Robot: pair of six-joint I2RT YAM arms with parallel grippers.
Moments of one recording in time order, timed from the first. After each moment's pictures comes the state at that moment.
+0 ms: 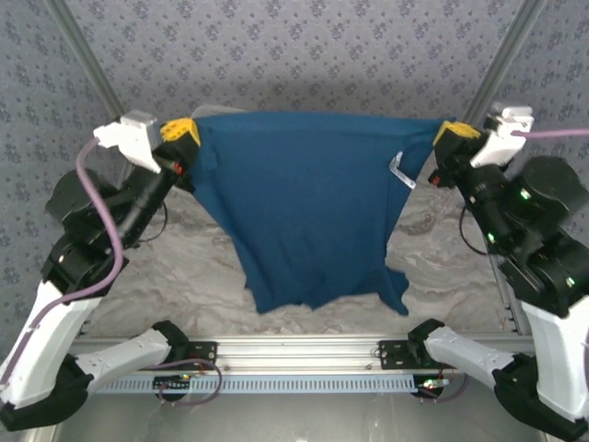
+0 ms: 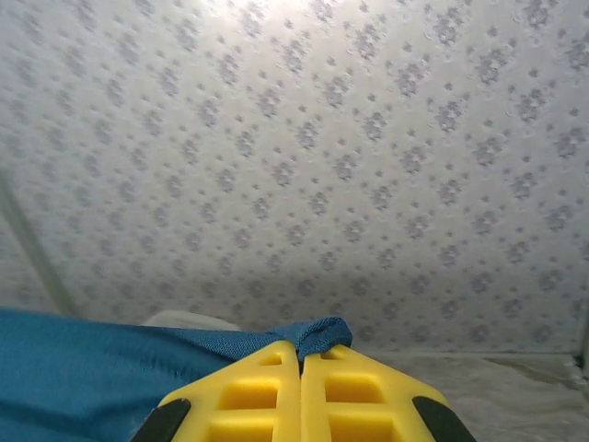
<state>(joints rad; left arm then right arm) -0.67 0.97 1.54 -0.38 -0.24 -0.06 0.49 1.03 1.82 -0.79 0.33 0.15</state>
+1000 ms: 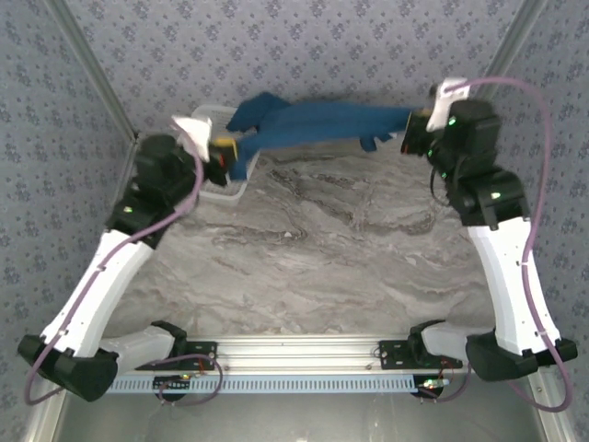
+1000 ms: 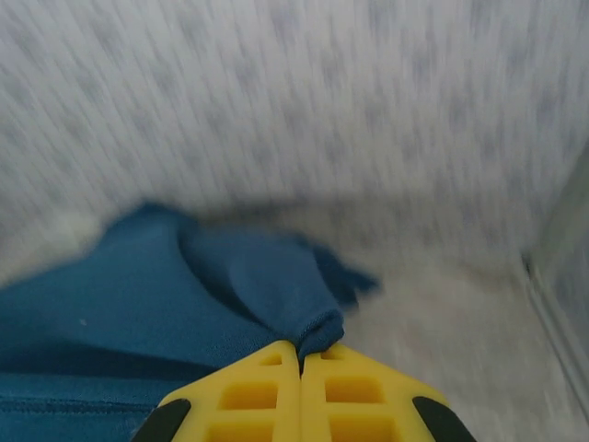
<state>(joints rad) -0.44 1.13 1.21 -0.37 0.15 -0.18 0.28 1.21 1.66 -0.81 0.19 0.15</state>
